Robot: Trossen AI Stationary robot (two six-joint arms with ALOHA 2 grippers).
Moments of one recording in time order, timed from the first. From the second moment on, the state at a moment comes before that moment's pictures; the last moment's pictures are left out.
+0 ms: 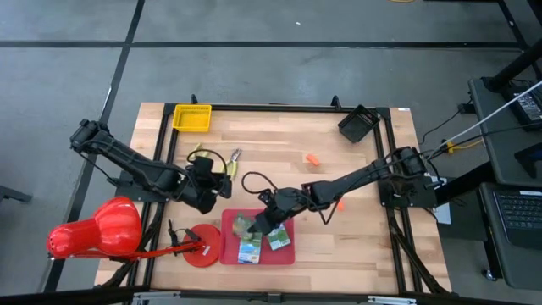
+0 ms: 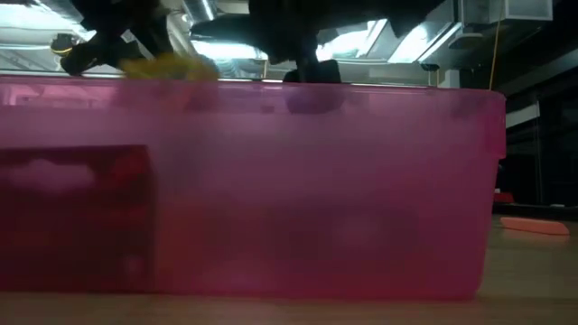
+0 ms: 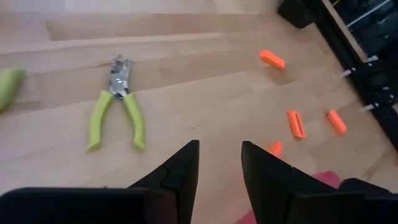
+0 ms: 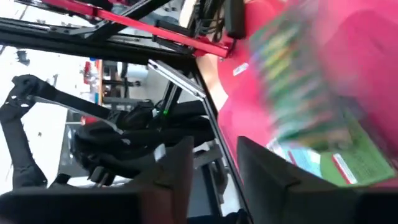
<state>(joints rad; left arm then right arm) -0.43 1.19 0.89 -0.79 -0.78 -1.57 0.29 1.93 1.24 0.31 -0.18 1.30</state>
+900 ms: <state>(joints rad) 0.14 1.28 0.89 -1.02 -0.45 -1.05 -0.04 1.66 1.23 -0.13 -0.02 1.09</state>
